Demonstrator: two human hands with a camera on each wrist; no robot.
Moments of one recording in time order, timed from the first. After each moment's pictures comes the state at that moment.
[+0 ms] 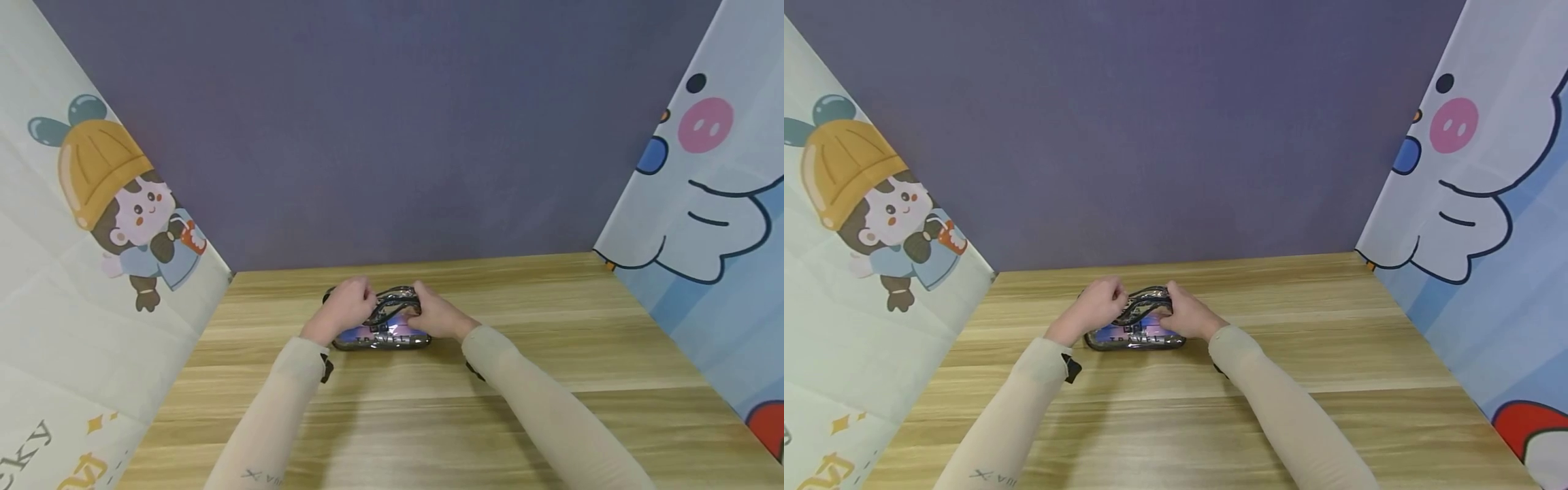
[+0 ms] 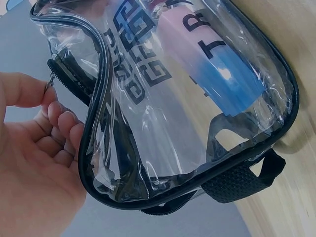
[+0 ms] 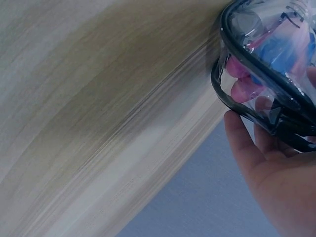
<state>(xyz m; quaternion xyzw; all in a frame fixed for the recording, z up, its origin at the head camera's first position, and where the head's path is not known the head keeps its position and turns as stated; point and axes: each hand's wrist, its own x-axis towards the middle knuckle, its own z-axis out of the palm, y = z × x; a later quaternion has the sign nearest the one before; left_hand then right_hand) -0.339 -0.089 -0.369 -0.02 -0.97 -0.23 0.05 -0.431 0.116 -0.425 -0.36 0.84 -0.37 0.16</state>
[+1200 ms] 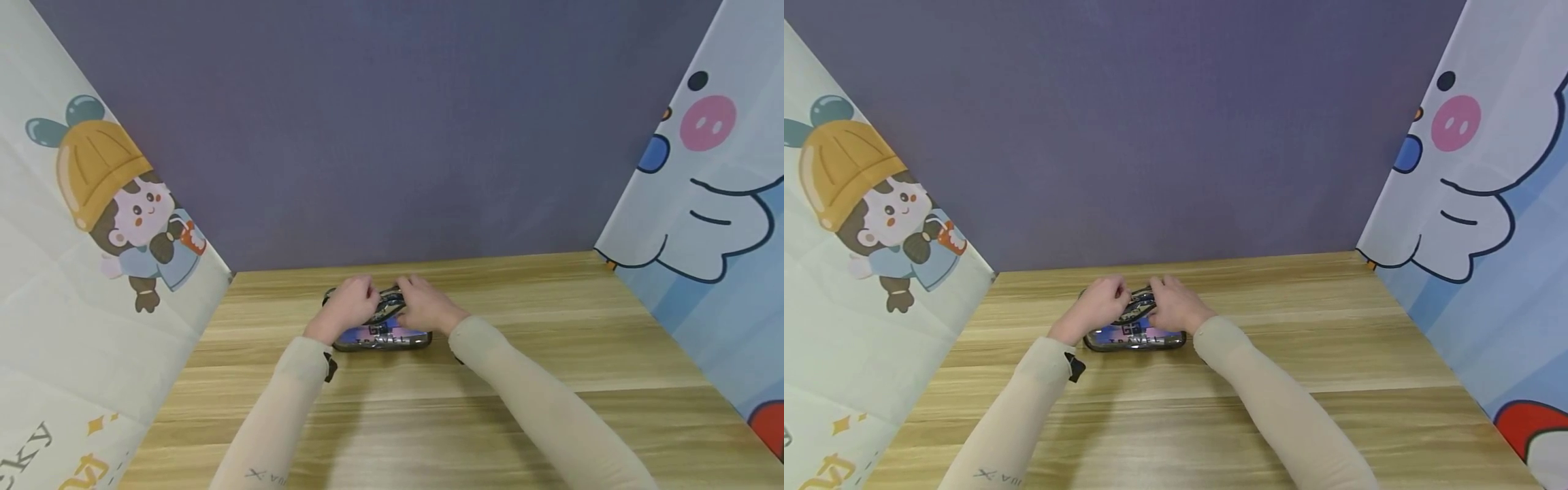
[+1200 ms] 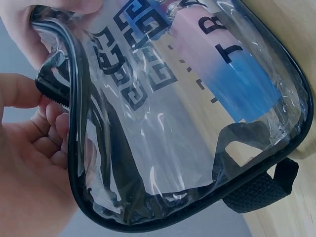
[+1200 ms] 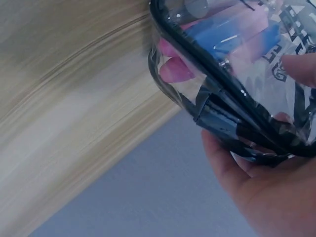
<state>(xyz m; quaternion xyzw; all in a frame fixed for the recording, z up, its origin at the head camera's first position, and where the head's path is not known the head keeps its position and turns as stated) -0.342 -0.085 -0.367 -0.03 -0.97 -0.25 0.05 -0.417 0.094 -0.391 -0.40 0.90 -0.17 0.05</state>
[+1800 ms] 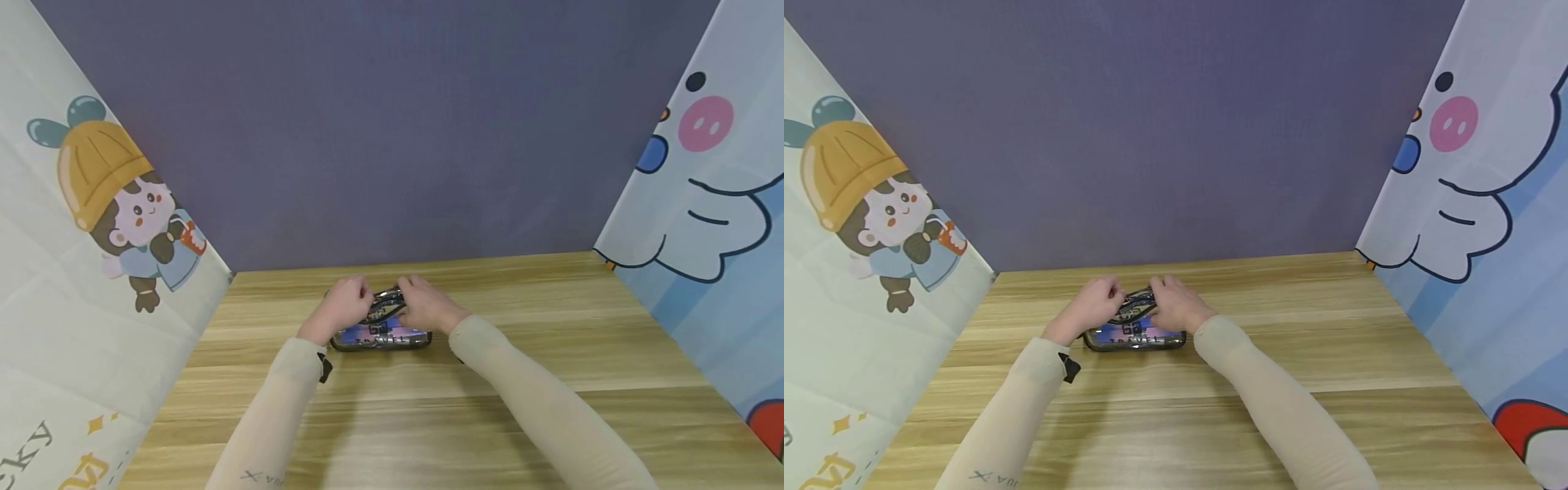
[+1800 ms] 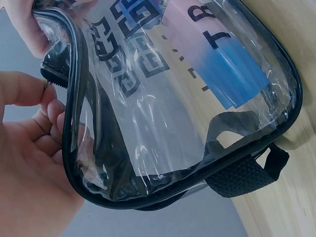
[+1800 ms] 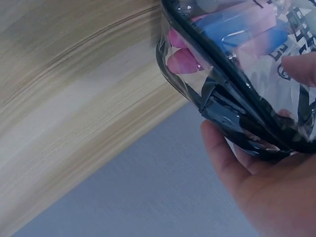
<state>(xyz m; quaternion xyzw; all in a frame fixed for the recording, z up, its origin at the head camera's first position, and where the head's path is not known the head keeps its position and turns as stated) -0.340 -0.094 -0.368 -0.01 -0.97 -0.25 0.05 -0.417 0.097 -0.391 -0.40 0.90 -0.17 0.06</state>
